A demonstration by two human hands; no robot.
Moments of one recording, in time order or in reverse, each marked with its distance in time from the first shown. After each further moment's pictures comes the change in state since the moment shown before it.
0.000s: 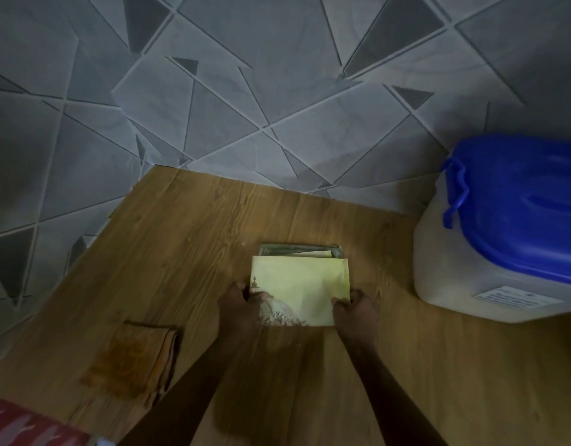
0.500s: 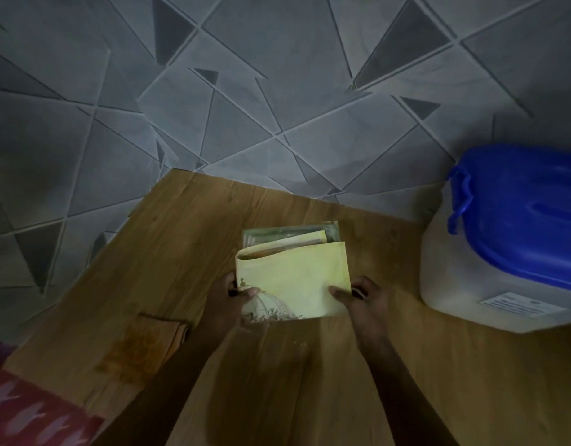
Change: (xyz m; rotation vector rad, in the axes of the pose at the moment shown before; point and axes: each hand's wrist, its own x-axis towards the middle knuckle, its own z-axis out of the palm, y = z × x) left_hand -0.010 0.008 -0.052 -0.318 -0.090 0.057; right_hand -0.014 -0.031 -0.030 0.509 -0.134 -0.108
